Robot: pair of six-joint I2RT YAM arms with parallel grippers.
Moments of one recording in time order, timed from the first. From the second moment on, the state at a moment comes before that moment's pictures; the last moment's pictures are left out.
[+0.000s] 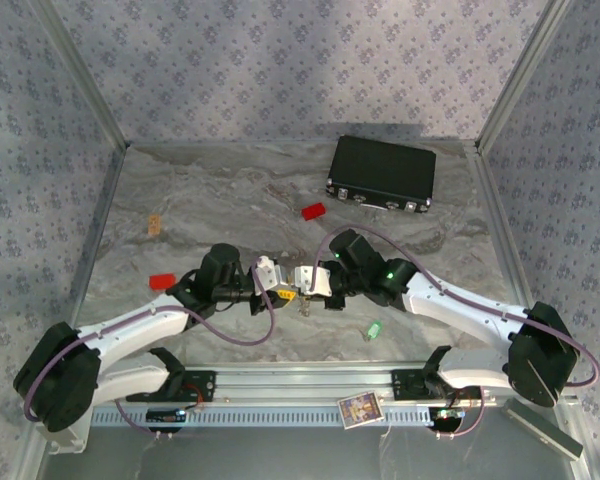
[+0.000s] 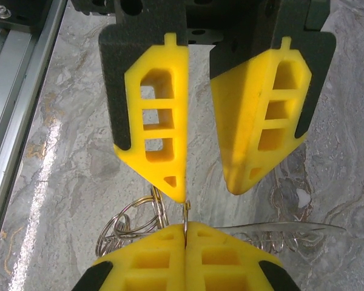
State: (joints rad) left arm -0.72 1.11 0.46 0.15 0.59 0.36; right arm 0.86 1.23 0.81 -0.35 -0.38 -0.71
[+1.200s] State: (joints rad) left arm -0.73 1.12 0.43 0.27 0.62 0.30; right arm 0.87 1.23 0.81 -0.31 -0.36 -0.68
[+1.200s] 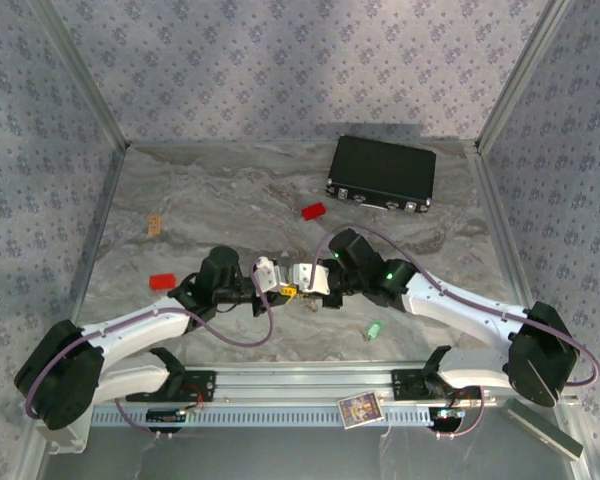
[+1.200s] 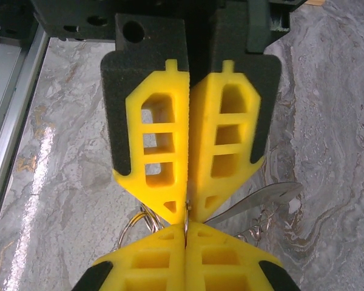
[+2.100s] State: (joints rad) left arm -0.76 1.05 0.40 0.27 0.54 0.36; right arm 0.80 1.02 0.75 -0.36 -0.09 0.01
